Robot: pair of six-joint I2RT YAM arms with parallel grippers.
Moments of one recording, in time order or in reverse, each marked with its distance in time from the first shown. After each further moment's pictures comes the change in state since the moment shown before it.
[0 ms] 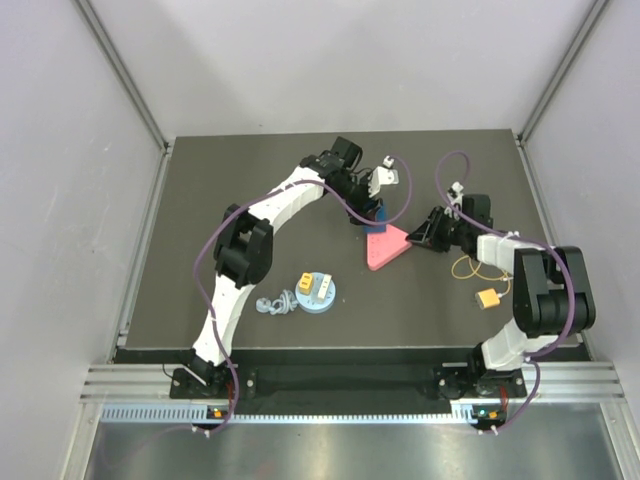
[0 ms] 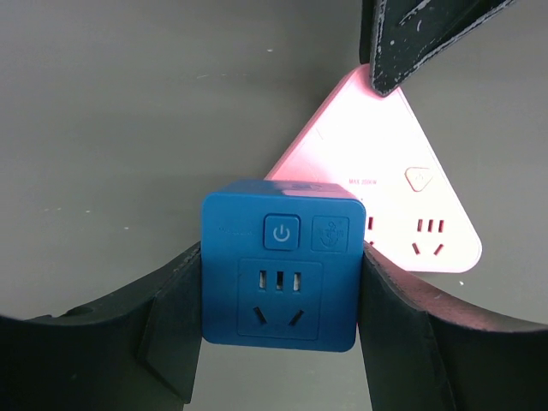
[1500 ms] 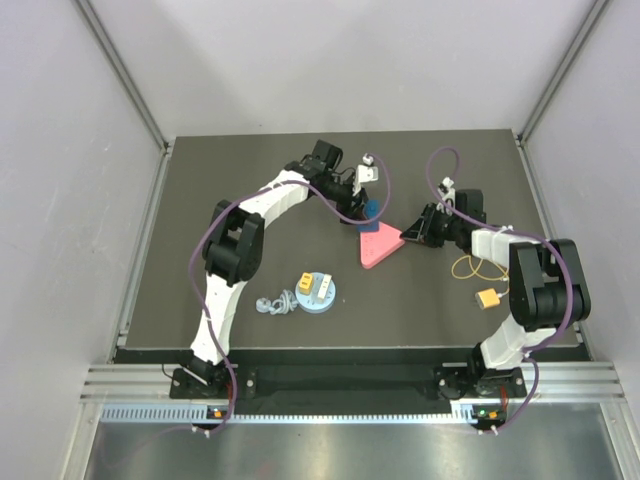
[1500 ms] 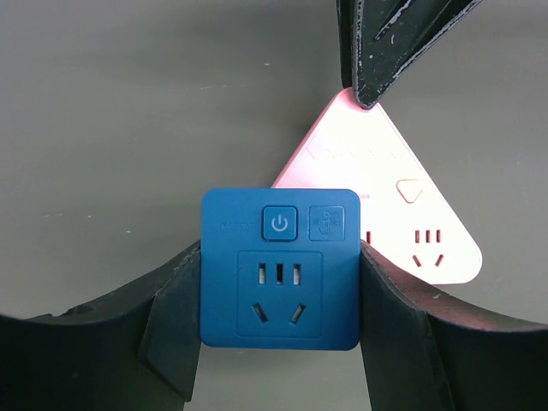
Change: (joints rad) left arm 0.081 -0.039 -0.182 0.188 0.192 0.020; right arm 0.041 0.055 0.062 0.002 -0.027 -0.038
